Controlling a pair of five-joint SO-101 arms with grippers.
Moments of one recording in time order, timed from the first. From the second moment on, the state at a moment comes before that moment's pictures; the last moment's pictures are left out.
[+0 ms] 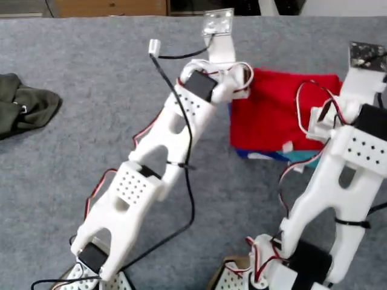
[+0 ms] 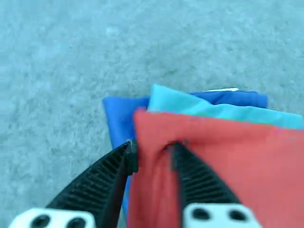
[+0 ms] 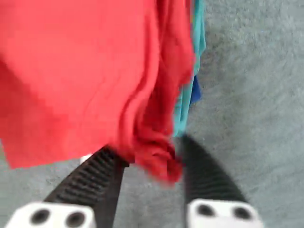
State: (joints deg) left arm 31.0 54.0 -79.0 75.6 24.2; right arm 23.3 -19.1 5.4 87.4 1.2
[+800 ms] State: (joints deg) left arm -14.2 47.2 -89.2 100.0 10.5; right arm -6.1 -21.4 4.4 83.7 4.5
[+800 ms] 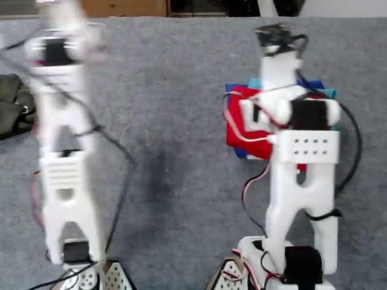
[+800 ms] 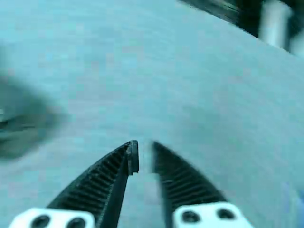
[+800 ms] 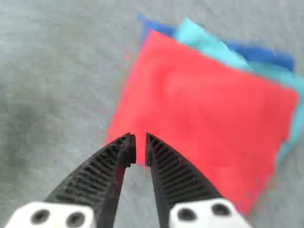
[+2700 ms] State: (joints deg) left arm -35.3 -49.0 37.6 70.5 1.9; right arm -30.6 16.5 -24.2 82.2 4.9
